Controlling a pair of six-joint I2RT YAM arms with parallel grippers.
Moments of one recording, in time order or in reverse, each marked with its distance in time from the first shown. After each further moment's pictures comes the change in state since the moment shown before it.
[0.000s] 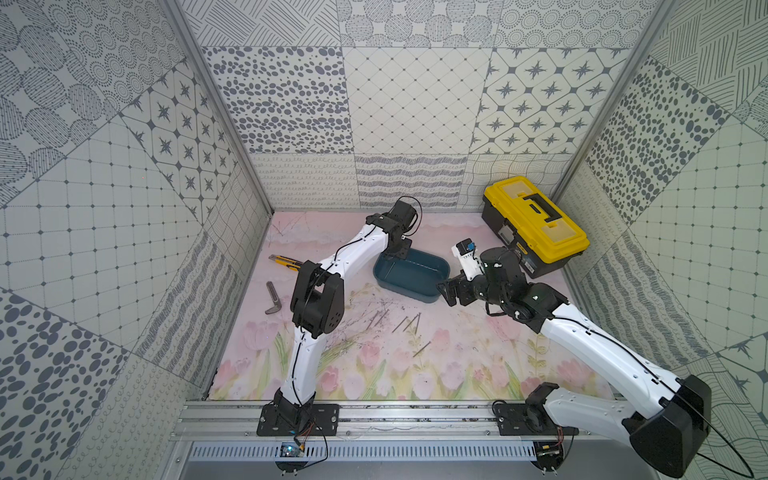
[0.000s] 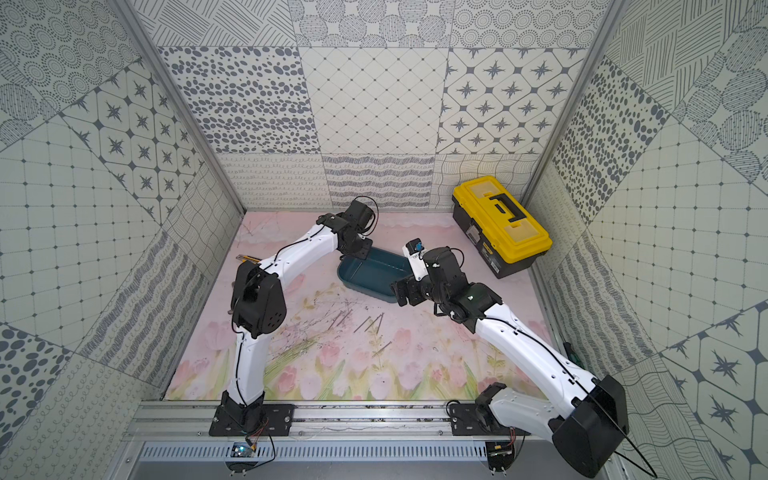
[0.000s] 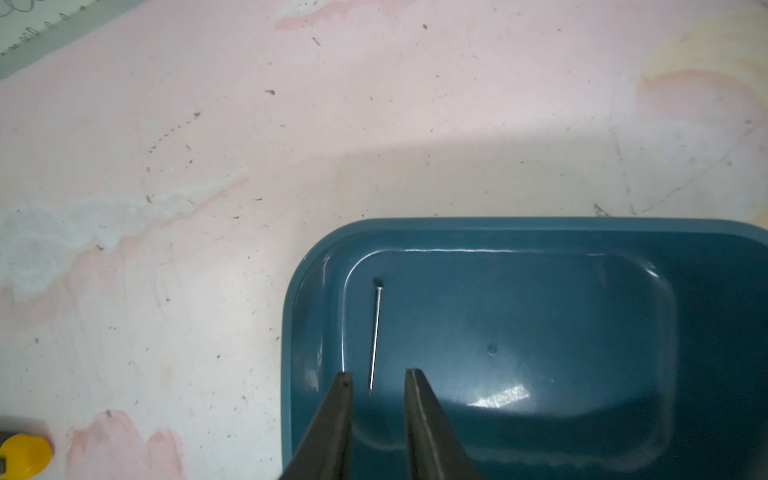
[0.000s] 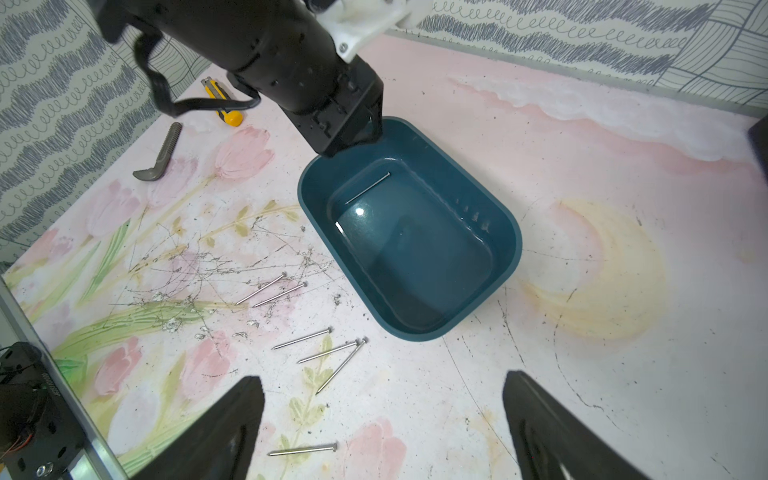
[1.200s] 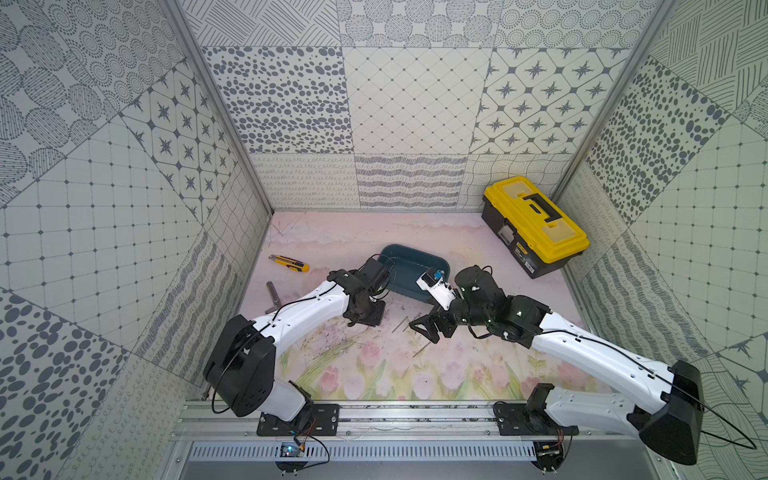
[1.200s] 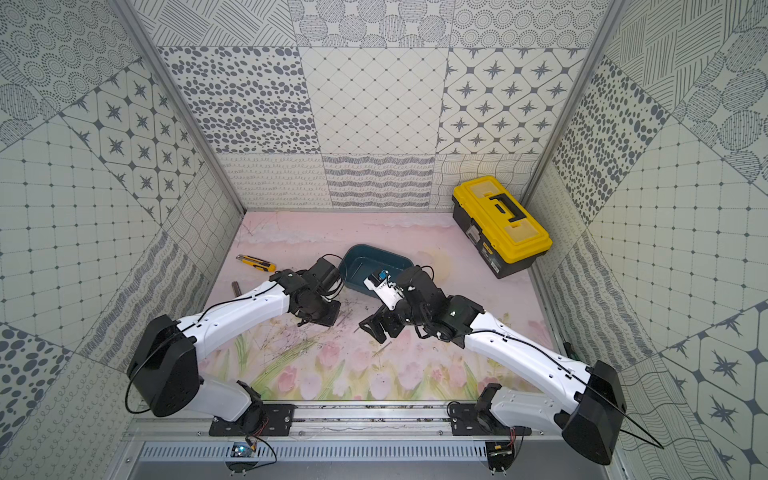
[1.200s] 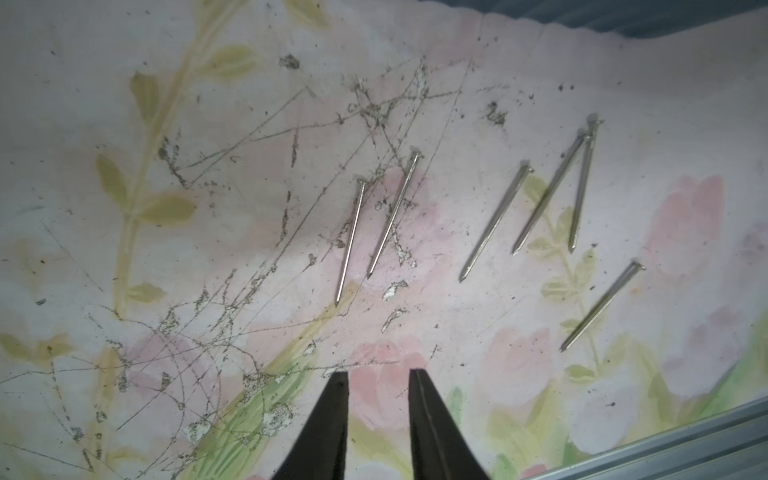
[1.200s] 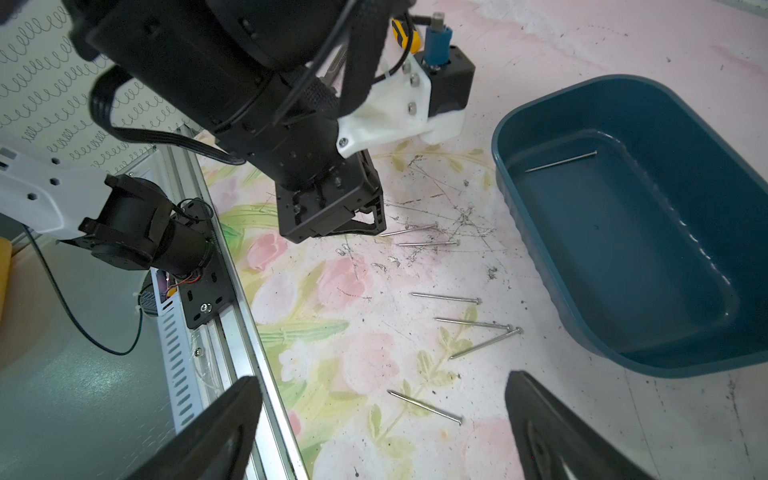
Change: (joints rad) left arm -0.082 -0.628 -0.910 0.039 0.189 -0.239; right arm 0.261 0.018 -0.024 0.005 -0.164 -0.034
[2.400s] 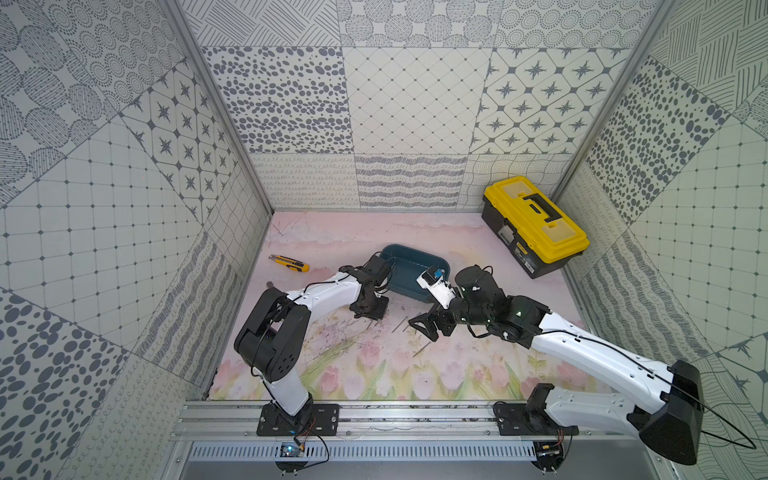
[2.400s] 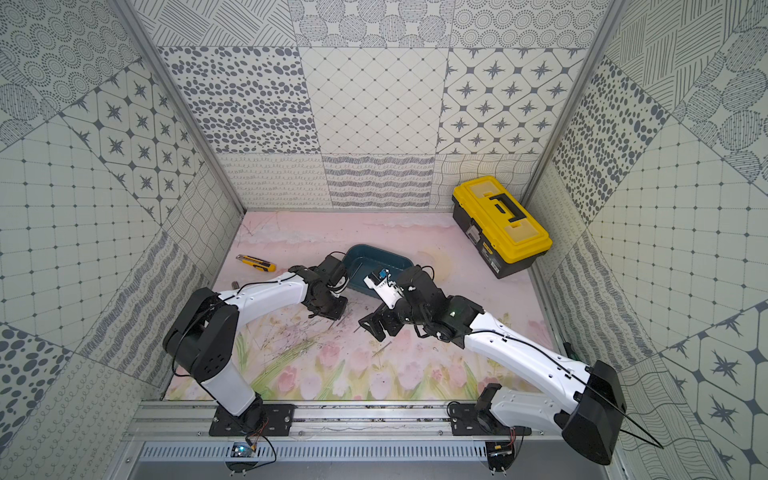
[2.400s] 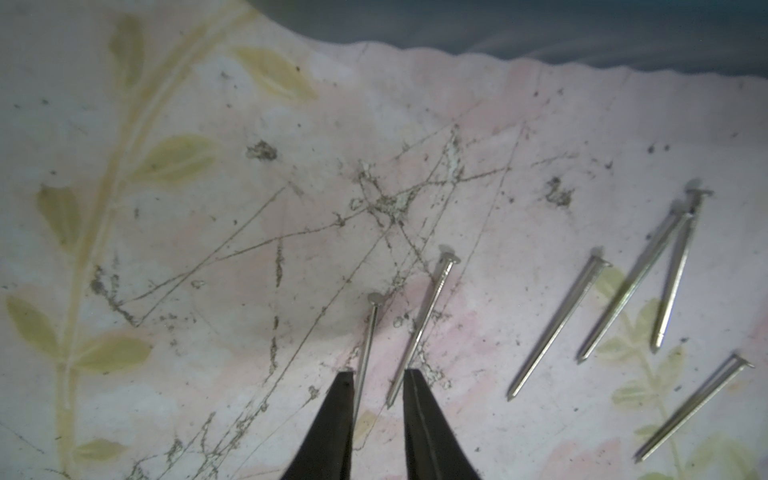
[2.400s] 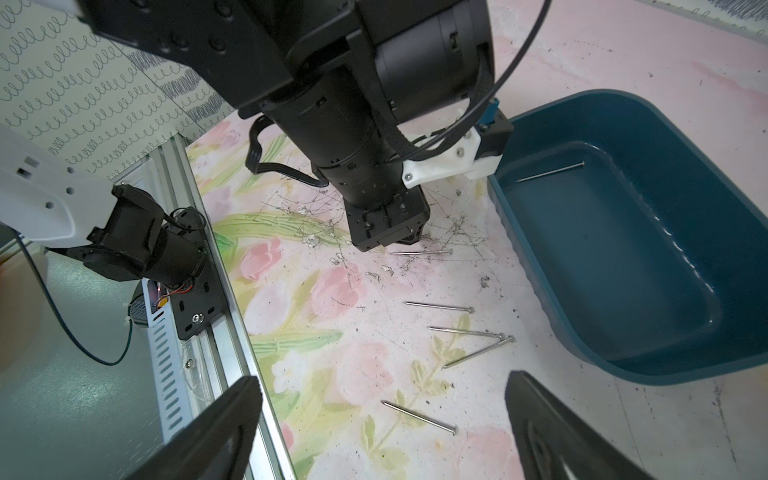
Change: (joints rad) left arm 0.072 0.213 0.030 0.156 0.026 0.131; right arm 0.000 0.000 -0.002 0.025 0.021 0.000
